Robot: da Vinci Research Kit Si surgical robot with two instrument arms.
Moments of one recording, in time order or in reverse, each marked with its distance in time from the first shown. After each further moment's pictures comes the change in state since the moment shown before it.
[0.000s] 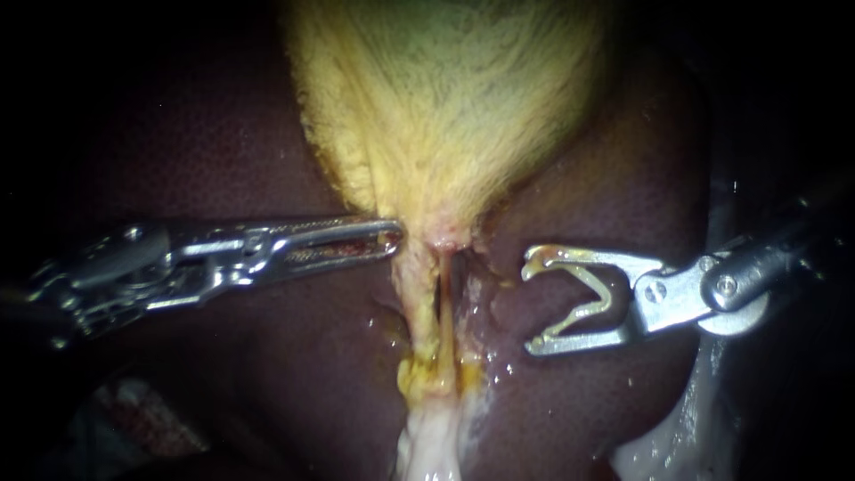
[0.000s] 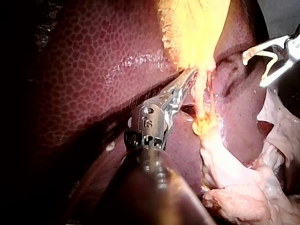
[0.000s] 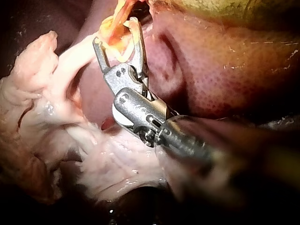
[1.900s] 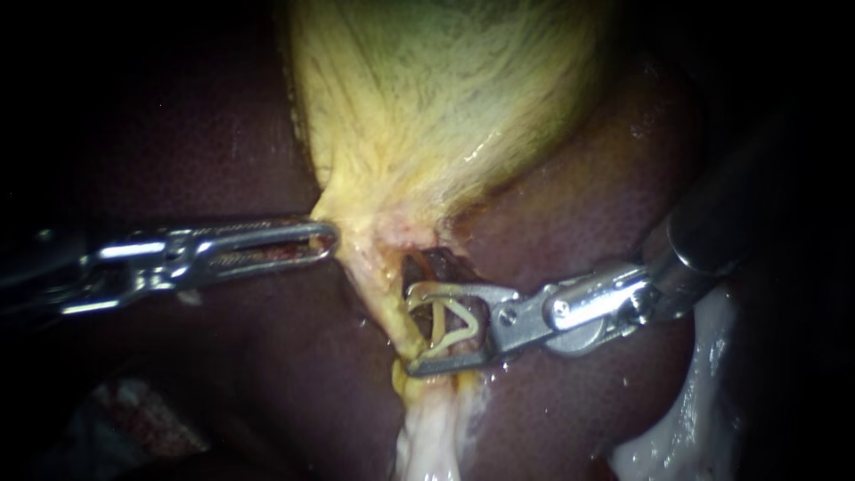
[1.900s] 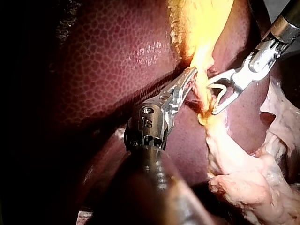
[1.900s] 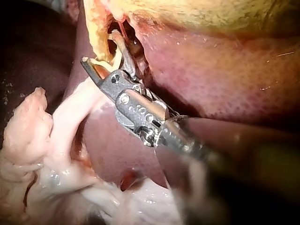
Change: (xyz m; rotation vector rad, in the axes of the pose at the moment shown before) right arm -0.009 0.000 0.017 0.031 -0.134 0.112; left arm -0.002 0.000 -0.007 -0.023 -0.018 -0.010
